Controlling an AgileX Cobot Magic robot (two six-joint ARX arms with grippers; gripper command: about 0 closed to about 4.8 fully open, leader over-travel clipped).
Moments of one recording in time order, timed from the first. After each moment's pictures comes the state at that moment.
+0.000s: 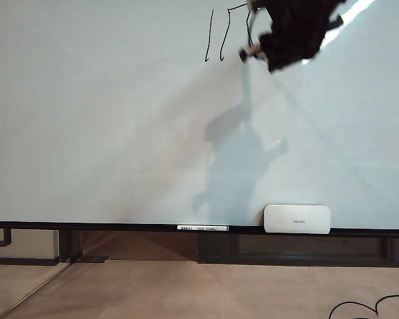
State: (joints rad) left arm -0.30 0.36 0.50 0.11 0.27 0.37; right arm 0.46 1.63 1.26 0.17 0.33 -0.27
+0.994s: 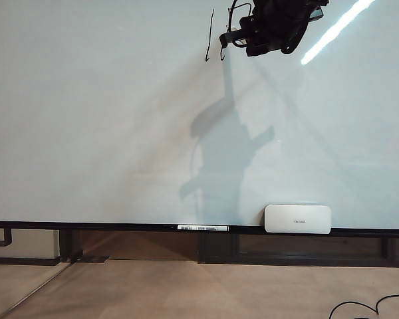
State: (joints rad) left arm -0.30 0.36 0.50 0.11 0.27 0.37; right arm 0.49 1.67 1.27 0.35 0.27 -0.29
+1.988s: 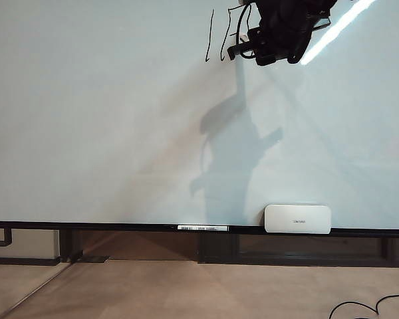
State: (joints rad) left arm -0.30 0.36 0.50 0.11 0.27 0.37; right arm 0.45 1.70 1.27 0.38 0.33 -0.30
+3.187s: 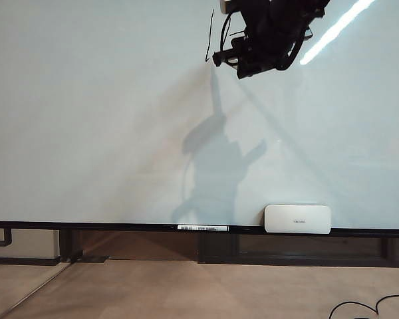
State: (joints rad) left arm -0.30 0.36 0.50 0.10 0.27 0.37; right arm 0.50 1.70 1.27 0.24 0.22 -0.27
